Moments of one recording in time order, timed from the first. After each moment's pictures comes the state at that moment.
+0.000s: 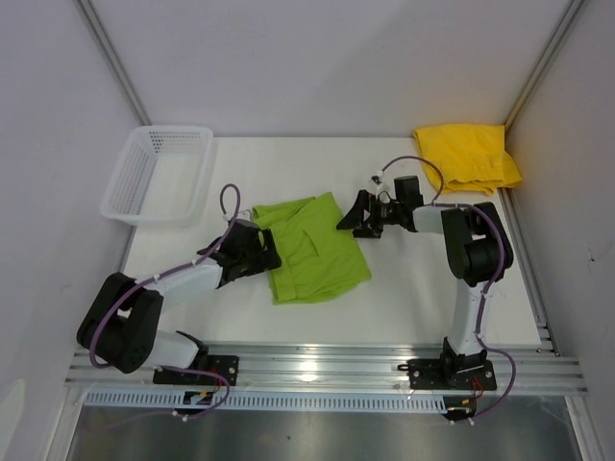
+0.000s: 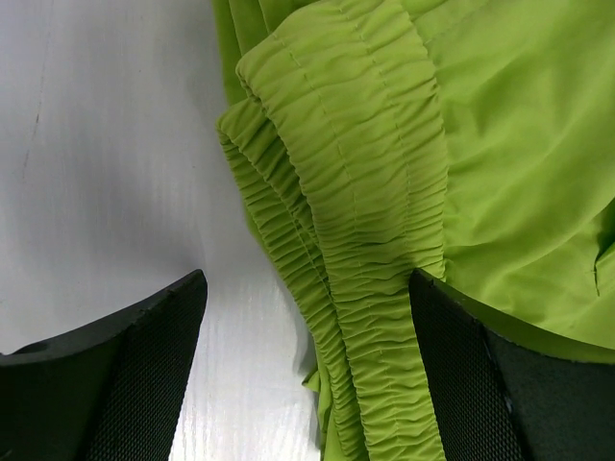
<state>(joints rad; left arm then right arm) -0.47 1.36 0.60 -0.14 -0.10 -0.68 0.23 2.03 1.13 0.12 -0.93 0.50</state>
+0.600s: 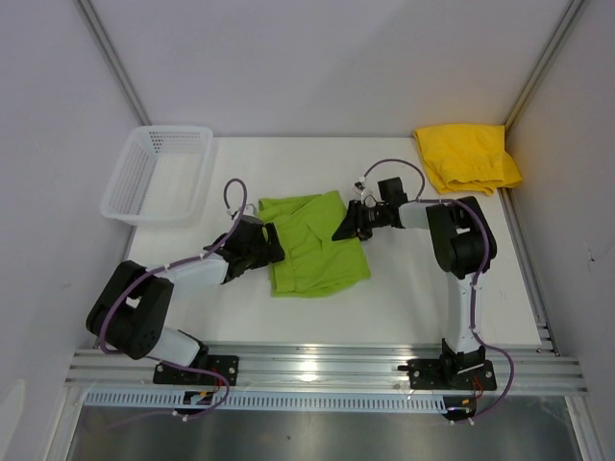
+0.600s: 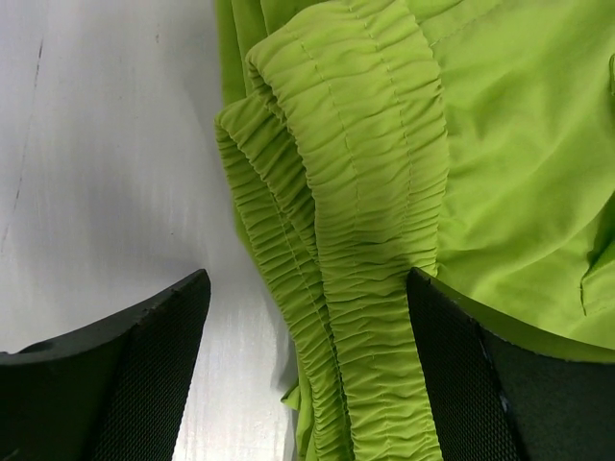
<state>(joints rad) -0.48 1.45 0.62 -0.01 -0.13 -0.67 0.30 2.15 1.25 0.00 -1.00 0.41</state>
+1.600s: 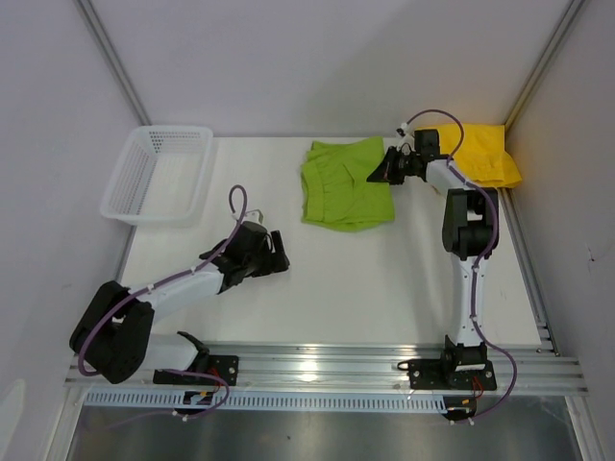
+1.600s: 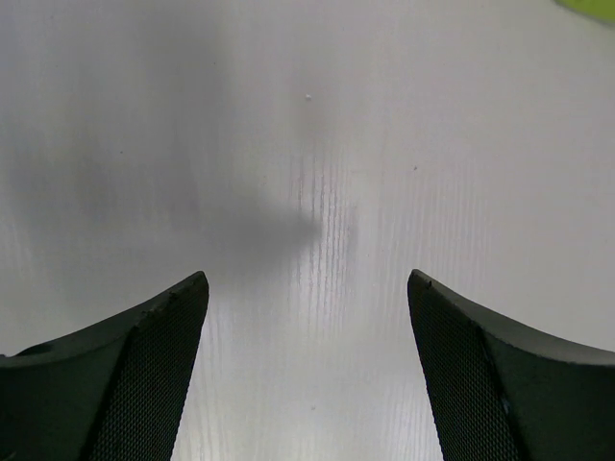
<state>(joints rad) -0.57 1.32 0.61 -0.15 -0.12 -0.67 0.08 2.36 1.86 -0.30 -0.74 0.37</state>
